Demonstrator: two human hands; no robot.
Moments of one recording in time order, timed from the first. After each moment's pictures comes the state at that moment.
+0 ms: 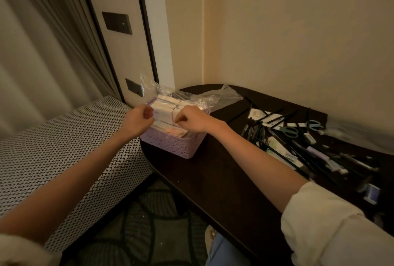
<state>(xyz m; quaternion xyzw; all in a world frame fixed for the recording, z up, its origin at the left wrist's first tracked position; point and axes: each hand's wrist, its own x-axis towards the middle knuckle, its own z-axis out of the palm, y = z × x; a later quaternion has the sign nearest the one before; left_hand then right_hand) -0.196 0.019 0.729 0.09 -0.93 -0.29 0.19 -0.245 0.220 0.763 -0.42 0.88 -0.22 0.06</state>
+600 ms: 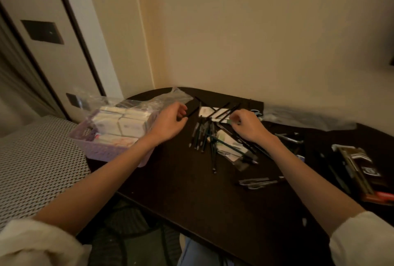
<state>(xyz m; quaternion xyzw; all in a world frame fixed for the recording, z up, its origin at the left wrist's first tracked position) -0.246 0.224 0.738 -0.15 -0.92 -0.31 0.16 -0.243 0.478 0.739 -0.12 0.97 -0.22 -0.08</state>
